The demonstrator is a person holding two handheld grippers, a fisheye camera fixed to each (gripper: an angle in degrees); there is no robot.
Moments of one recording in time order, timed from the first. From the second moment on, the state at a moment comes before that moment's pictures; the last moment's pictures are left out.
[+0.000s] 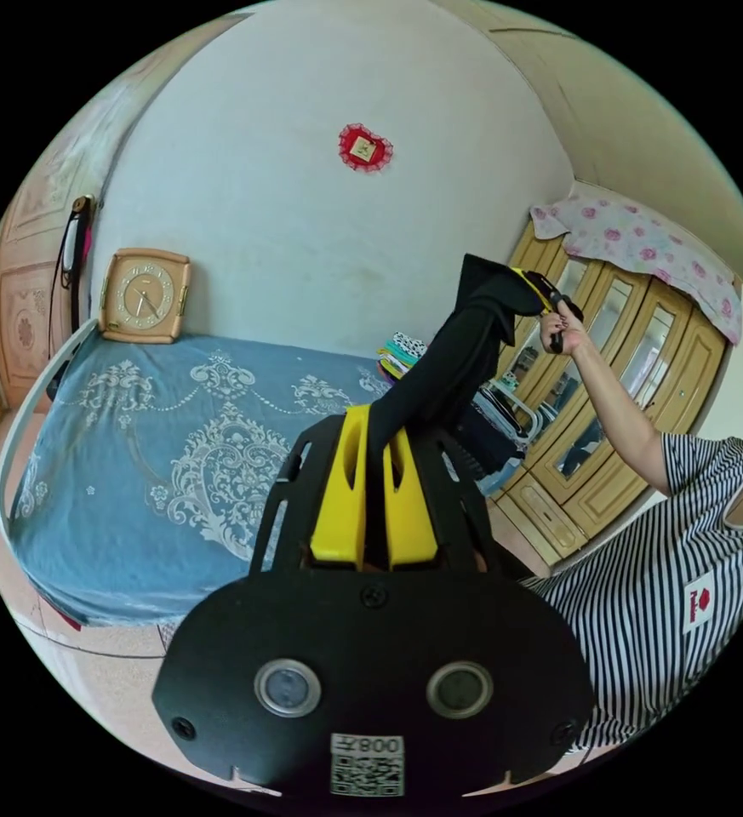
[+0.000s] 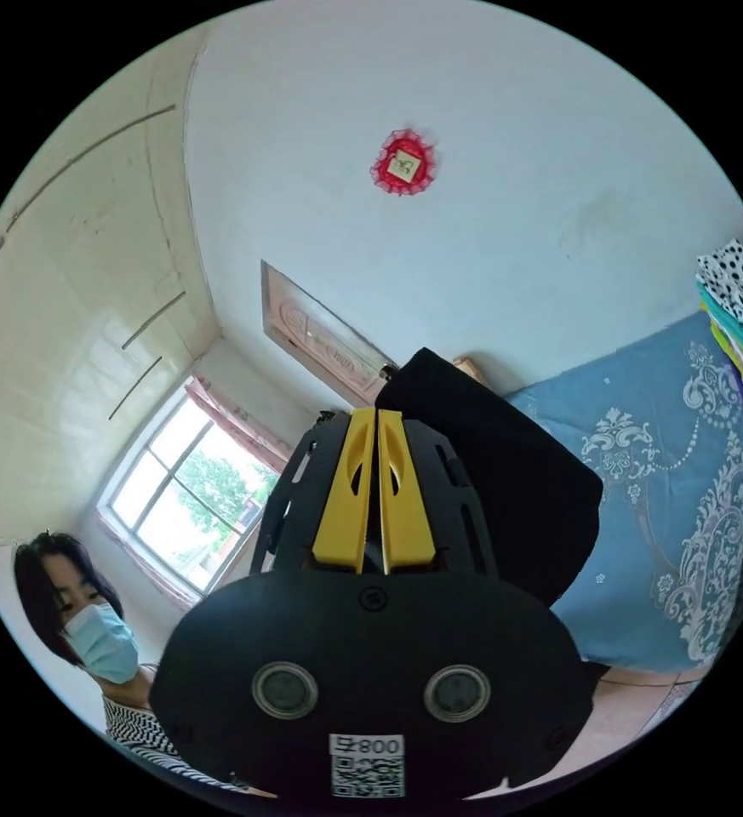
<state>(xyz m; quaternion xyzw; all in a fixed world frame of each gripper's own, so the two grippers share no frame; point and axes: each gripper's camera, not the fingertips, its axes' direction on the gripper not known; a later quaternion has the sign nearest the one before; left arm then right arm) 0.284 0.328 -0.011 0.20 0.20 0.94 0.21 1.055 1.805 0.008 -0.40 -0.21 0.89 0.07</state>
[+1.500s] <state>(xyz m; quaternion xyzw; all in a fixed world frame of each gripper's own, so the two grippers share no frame) 0.641 0.053 -0.011 0.21 -0.03 0.82 0.53 0.596 1.130 0.088 -0.60 -0.63 0.49 0.09</state>
